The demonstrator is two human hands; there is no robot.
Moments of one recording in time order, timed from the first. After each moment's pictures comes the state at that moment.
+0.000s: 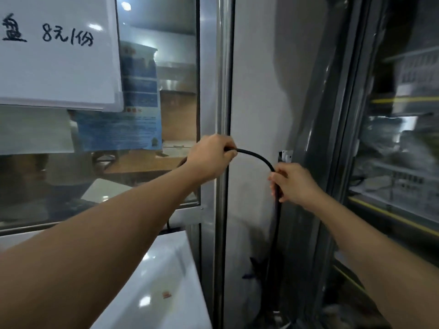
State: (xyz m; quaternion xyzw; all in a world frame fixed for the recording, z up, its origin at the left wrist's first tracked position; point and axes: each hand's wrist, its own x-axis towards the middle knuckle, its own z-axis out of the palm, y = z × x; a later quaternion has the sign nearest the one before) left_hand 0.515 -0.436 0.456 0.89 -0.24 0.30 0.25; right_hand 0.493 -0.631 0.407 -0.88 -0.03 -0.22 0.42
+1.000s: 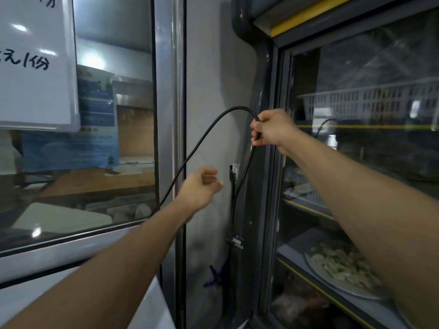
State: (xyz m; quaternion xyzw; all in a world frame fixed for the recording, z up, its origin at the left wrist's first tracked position) left_hand 0.448 -0.483 0.430 0.77 -0.24 0.07 0.59; right_hand 0.420 -0.648 0.544 -0.81 0.01 -0.33 0.49
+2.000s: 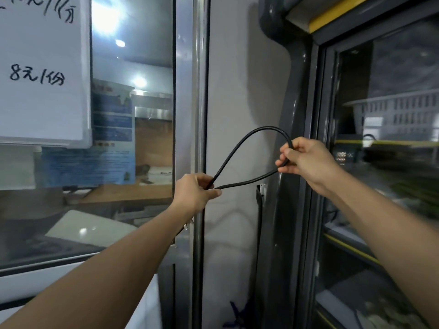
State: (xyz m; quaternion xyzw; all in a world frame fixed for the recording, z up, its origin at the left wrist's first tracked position) left_hand 0.547 -0.477 0.448 0.82 -0.12 0.21 0.51; right_hand 0.479 -0.692 0.516 -0.75 -0.09 -0.30 0.58
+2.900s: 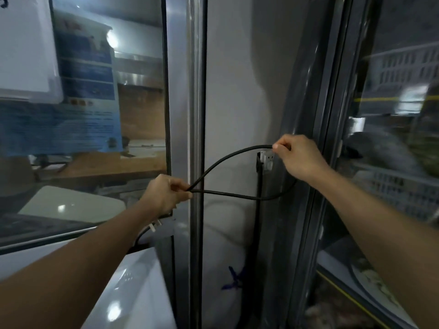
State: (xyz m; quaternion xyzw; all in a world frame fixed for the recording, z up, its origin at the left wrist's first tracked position) left_hand 0.598 -0.406 0.375 0.88 -0.16 0.09 0.43; right_hand 0.525 -0.673 0.454 -0.91 0.02 -0.34 0.25
